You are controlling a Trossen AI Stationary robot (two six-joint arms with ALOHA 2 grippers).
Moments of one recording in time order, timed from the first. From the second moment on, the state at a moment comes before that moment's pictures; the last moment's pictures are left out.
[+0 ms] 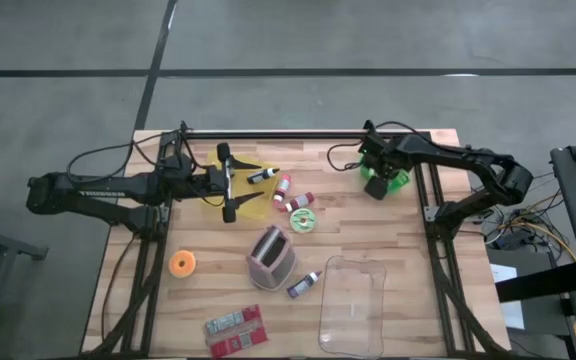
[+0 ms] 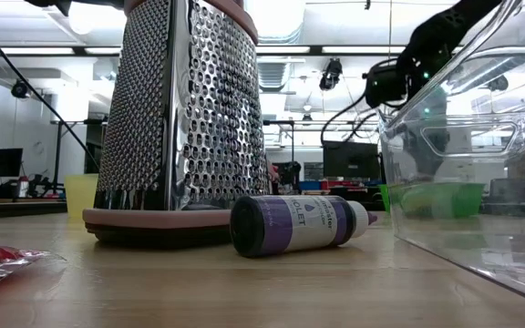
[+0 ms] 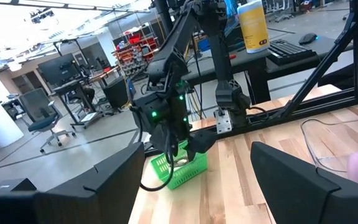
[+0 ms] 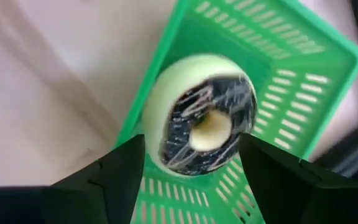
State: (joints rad) left arm 0.09 0.99 0.71 0.22 -0.03 0.36; right arm -0.63 1.43 0.87 -0.89 0.20 -0.03
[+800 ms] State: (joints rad) left arm 0.09 0.99 0.71 0.22 -0.03 0.37; right arm -0.39 1.30 1.01 -0.91 0.15 -0.04
